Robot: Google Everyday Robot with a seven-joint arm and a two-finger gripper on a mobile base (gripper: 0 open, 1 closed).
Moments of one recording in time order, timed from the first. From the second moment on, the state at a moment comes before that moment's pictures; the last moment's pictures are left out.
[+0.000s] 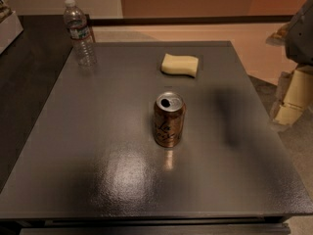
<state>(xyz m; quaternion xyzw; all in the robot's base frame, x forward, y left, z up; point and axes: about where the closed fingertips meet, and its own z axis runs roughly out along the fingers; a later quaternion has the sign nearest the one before) 0.438 -0.217 0.976 -0.60 0.78 -0.03 0.16</state>
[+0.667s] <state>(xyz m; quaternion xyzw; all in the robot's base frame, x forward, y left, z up) 0.438 -0.217 0.976 -0.60 0.78 -0.03 0.16</state>
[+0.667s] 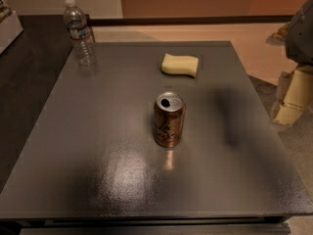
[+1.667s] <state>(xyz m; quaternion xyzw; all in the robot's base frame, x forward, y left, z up) 0.423 -0.147 0.939 -0.63 0.74 0.09 0.23</state>
